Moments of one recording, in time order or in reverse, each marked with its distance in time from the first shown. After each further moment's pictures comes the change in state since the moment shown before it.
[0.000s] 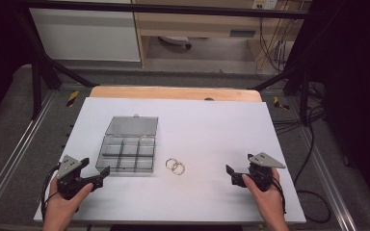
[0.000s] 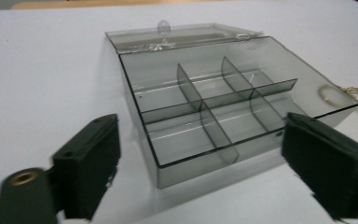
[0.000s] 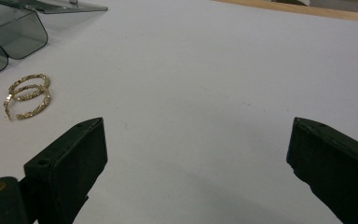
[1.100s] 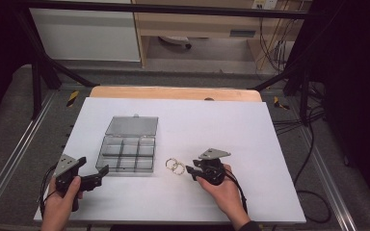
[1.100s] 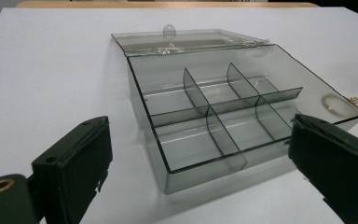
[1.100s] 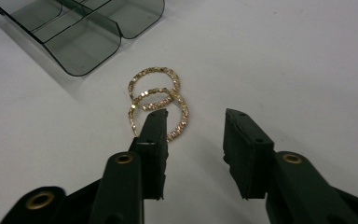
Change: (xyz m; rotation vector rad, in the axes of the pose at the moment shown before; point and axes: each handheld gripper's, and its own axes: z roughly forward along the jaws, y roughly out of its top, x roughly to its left) left arm 0.008 0.000 0.003 -0.010 -0.001 -0.037; right arm 0.100 0.025 0.079 0.183 0.256 -0.087
